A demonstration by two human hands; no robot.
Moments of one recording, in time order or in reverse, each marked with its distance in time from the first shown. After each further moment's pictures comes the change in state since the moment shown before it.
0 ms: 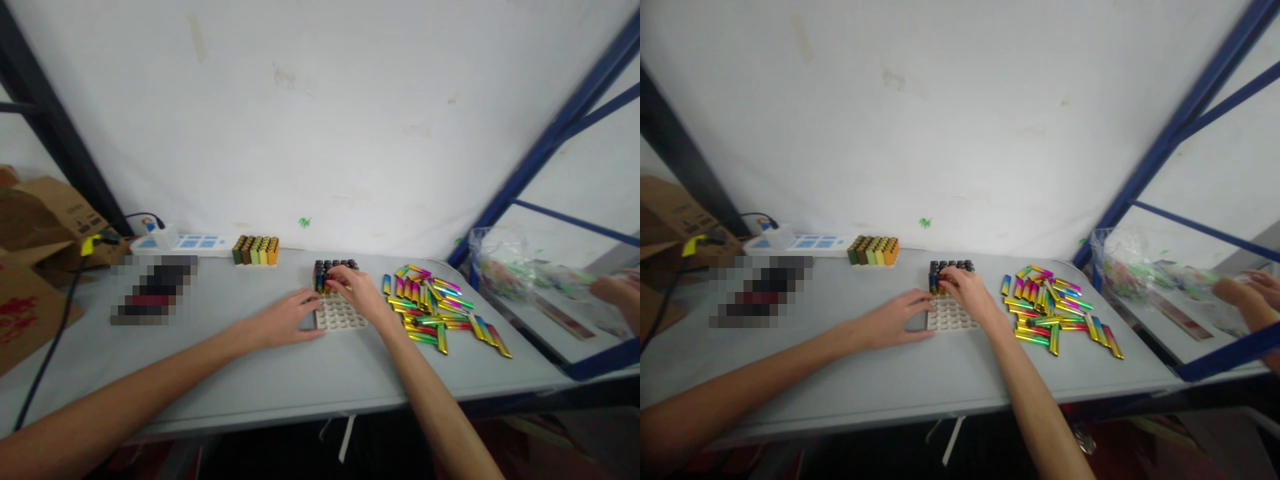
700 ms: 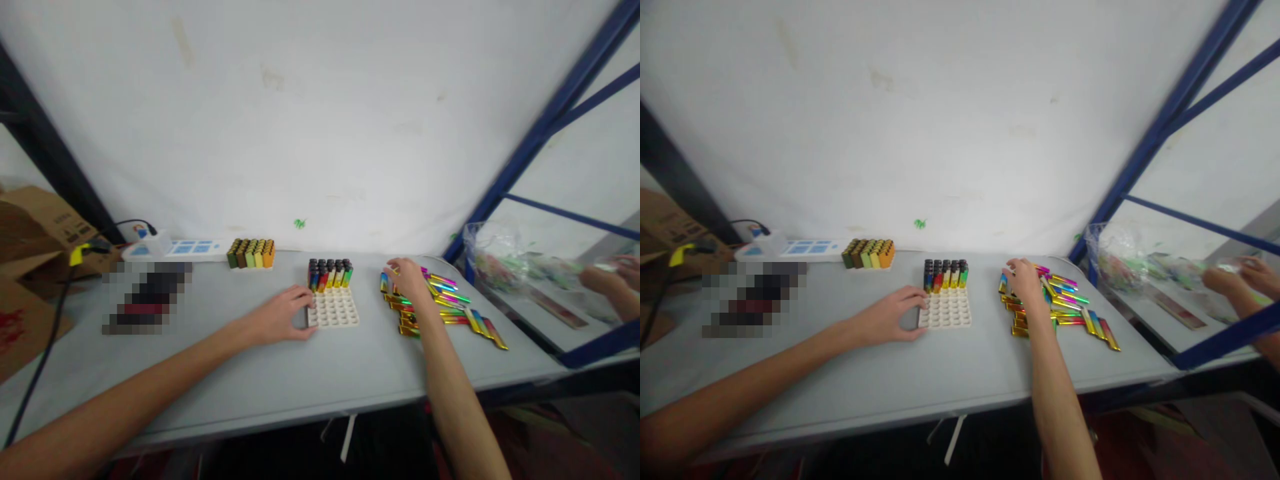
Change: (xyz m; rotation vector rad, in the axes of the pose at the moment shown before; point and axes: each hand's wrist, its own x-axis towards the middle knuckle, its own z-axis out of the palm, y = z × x) left_hand 0.001 -0.014 -0.004 -0.028 0.022 -0.021; right_hand -0.036 0.088 -0.084 -0.598 0.068 0.547
